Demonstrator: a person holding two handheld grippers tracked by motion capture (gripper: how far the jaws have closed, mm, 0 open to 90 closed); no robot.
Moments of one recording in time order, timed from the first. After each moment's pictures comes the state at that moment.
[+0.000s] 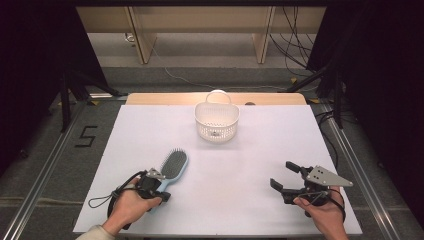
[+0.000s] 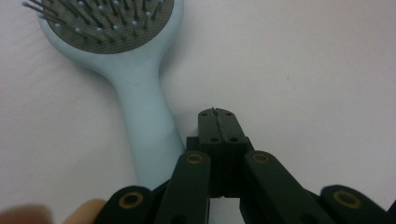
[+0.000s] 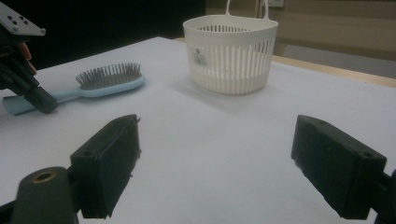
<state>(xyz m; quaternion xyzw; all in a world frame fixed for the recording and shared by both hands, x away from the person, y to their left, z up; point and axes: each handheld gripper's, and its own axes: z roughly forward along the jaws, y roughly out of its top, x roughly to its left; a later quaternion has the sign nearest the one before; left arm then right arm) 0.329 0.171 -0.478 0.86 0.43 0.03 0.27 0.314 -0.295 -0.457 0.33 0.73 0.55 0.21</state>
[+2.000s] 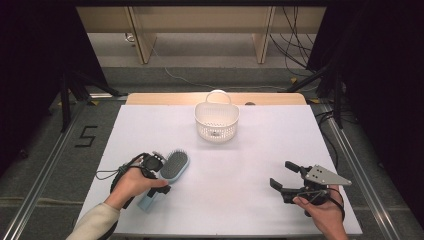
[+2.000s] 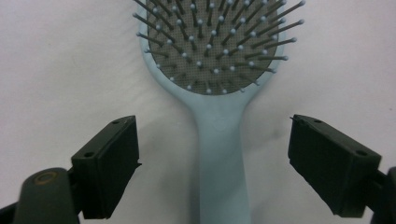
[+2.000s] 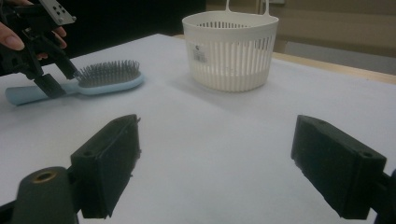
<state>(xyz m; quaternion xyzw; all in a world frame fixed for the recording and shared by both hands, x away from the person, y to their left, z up) 0.381 0.166 -0.460 0.87 0.47 0.05 0.14 0.317 -0.295 -0.458 0.33 0.74 0.55 0.21</state>
